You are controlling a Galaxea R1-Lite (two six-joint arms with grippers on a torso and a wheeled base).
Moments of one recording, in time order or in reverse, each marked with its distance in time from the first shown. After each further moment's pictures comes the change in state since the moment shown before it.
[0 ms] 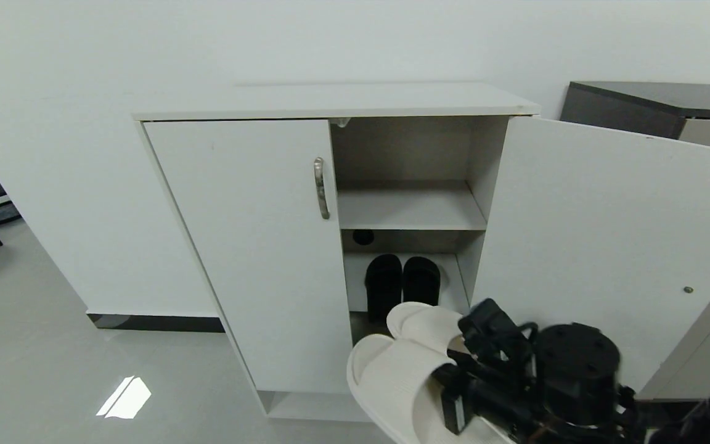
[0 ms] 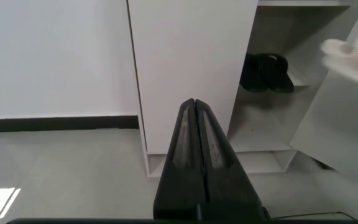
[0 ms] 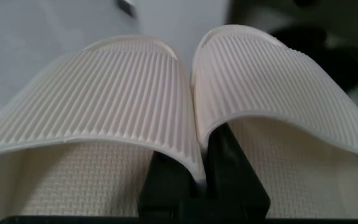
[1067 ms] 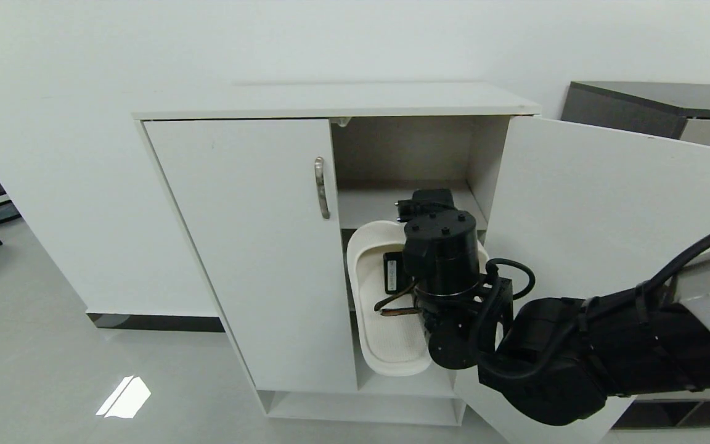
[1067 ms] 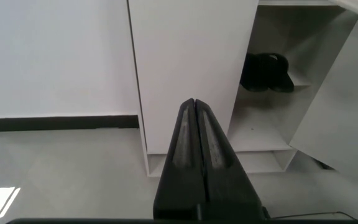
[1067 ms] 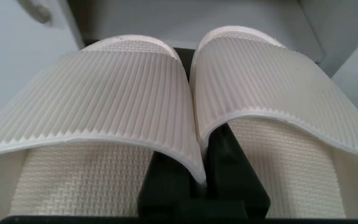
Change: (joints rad) left arm 0.000 0.000 0.000 0.000 -0.001 0.000; right arm 0.057 0.101 -0.731 0.563 -0.695 0.083
